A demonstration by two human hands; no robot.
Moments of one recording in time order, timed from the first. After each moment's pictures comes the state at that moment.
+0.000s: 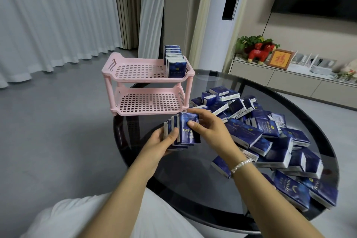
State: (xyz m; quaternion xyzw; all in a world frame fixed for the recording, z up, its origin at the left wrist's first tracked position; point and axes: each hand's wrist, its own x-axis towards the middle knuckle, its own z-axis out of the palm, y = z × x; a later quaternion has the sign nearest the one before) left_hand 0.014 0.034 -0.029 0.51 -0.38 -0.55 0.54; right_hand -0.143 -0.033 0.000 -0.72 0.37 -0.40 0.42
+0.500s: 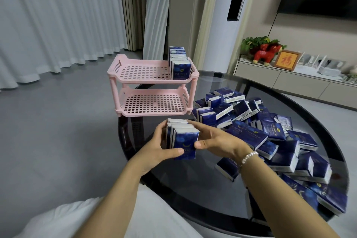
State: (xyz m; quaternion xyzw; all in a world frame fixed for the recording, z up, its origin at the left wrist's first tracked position) left_hand 0.042 0.032 -0.041 0.51 -0.52 -0.51 0.45; right_hand -0.157 -0.060 -0.015 -0.66 0.24 -0.13 0.70
